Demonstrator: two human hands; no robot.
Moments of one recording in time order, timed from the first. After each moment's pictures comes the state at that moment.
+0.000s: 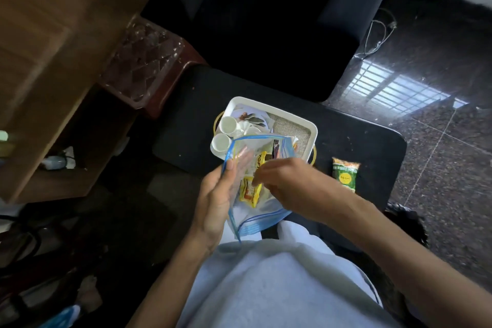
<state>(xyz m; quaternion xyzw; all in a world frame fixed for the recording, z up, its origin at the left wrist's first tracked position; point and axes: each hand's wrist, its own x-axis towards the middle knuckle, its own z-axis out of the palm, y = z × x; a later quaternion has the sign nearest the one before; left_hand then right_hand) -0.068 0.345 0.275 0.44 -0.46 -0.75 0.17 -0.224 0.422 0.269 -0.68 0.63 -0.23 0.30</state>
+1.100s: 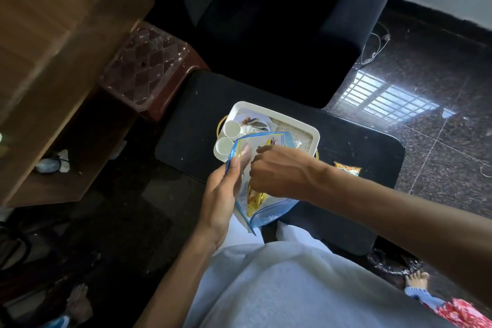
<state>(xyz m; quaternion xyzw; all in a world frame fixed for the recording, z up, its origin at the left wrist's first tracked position) -0.049 0.330 0.269 0.48 -0.49 -0.72 0.15 -0.200 0.364 0.293 -0.85 0.51 0.11 0.11</state>
